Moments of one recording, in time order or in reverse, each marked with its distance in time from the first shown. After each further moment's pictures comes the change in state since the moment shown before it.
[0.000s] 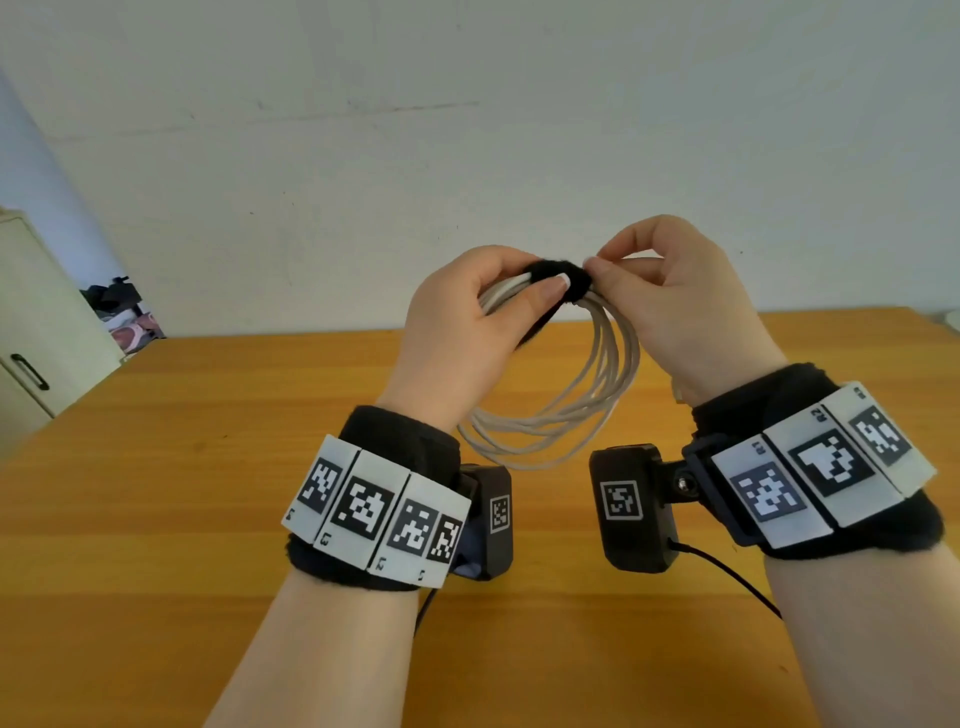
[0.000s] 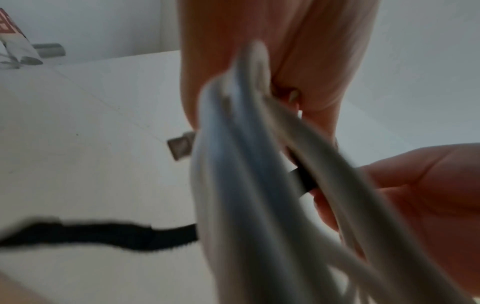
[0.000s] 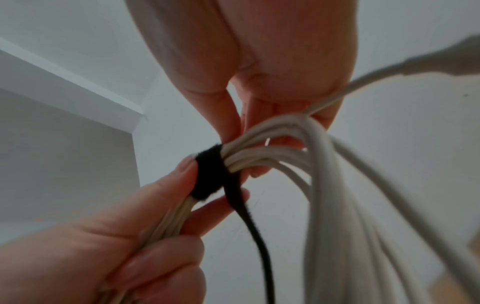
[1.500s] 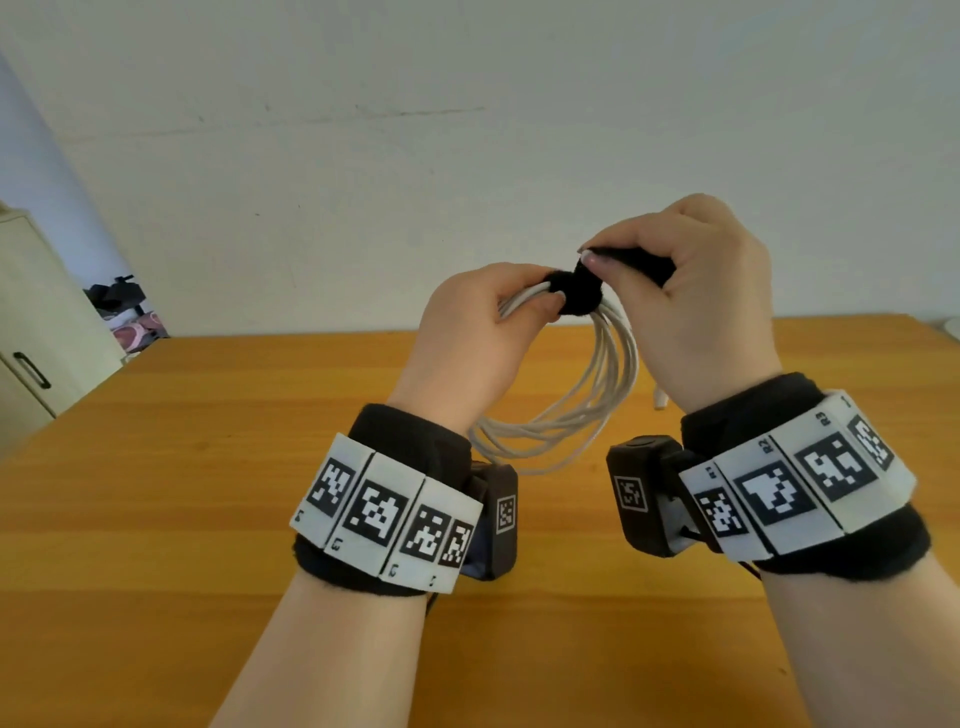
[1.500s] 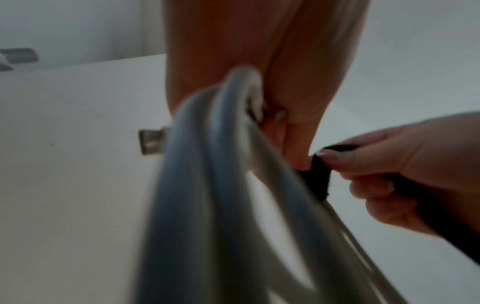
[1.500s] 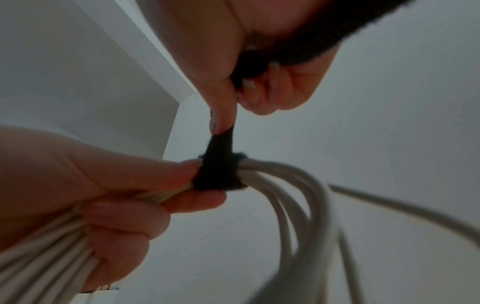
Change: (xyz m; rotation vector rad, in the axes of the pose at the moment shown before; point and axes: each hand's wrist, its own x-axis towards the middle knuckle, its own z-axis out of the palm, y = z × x) left_hand 0.001 0.003 0.000 0.111 -0.094 0.044; right_hand -0.004 -0.007 -0.001 -0.365 0.186 -0.366
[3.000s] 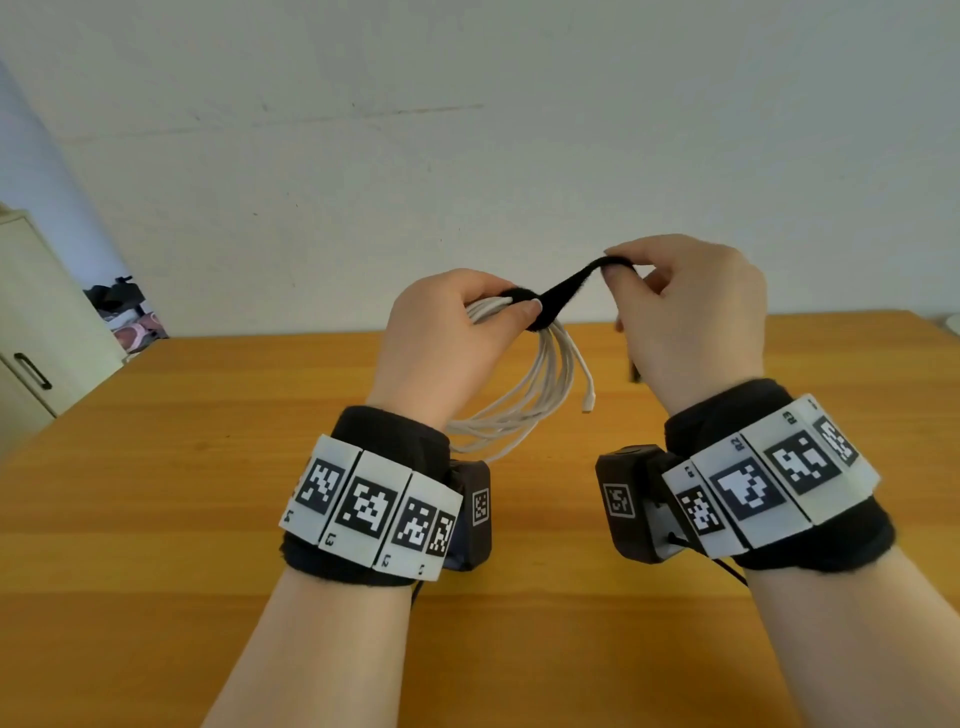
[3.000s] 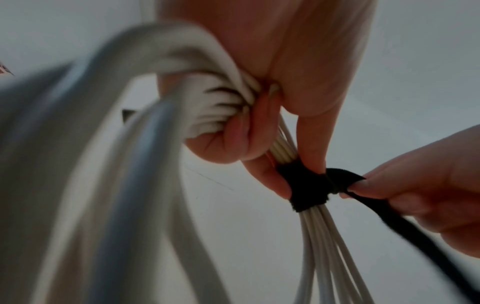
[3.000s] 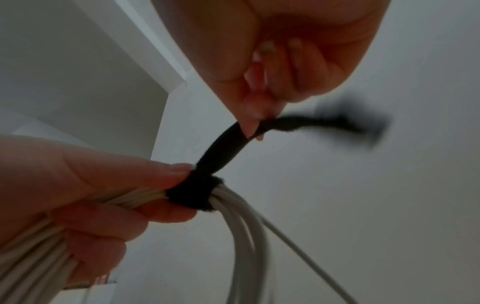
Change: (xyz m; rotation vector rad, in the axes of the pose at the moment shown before) left_hand 0.000 -0.016 -0.007 0.086 0.067 -0.128; right_hand -0.005 0.006 0.009 -0.072 -0.021 0.293
